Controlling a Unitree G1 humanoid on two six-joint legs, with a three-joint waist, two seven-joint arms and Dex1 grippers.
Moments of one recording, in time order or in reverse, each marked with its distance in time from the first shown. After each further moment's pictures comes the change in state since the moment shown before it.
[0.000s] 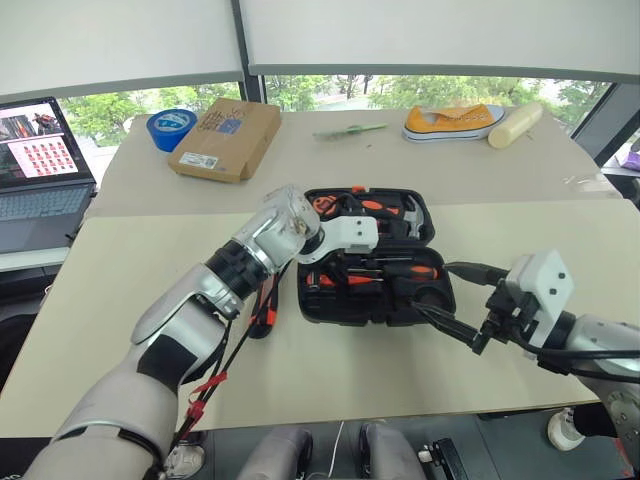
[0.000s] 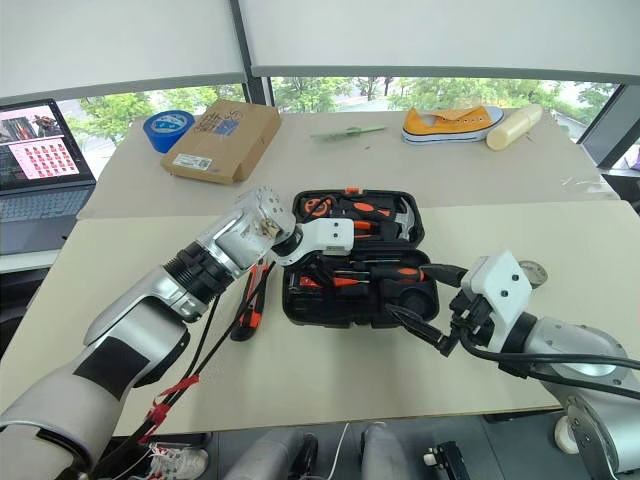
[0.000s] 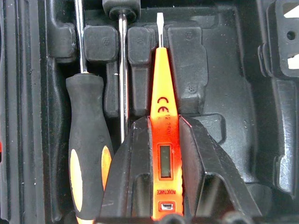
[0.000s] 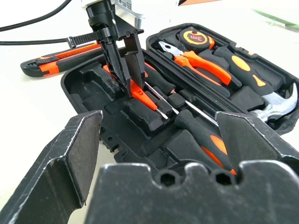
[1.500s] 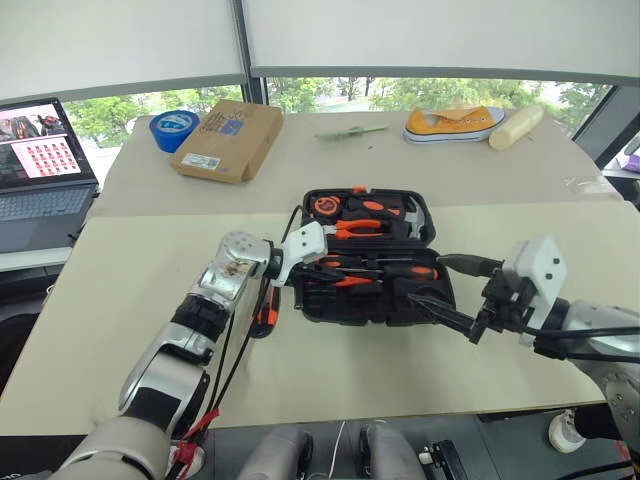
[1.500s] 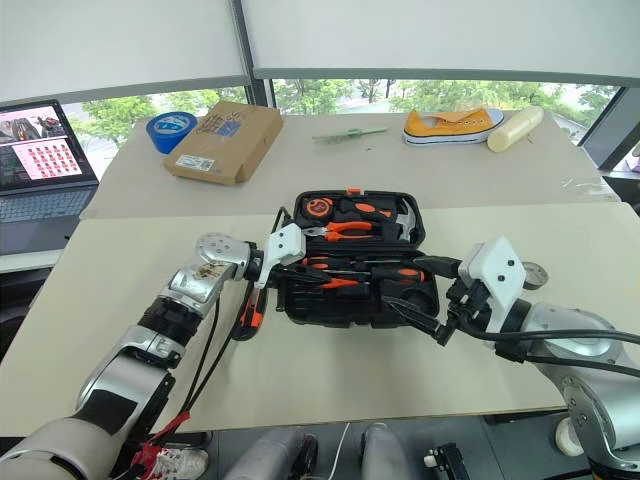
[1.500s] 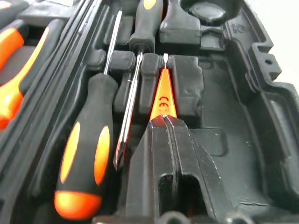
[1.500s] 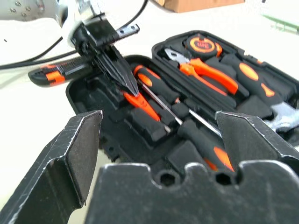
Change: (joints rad) left arm 0.341 0.018 0.357 0.096 -0.173 -0.556 0.095; right arm -0.098 -0.022 0.041 0.071 0.036 0.013 0.027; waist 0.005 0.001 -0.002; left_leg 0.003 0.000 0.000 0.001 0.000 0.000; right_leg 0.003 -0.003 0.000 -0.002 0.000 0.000
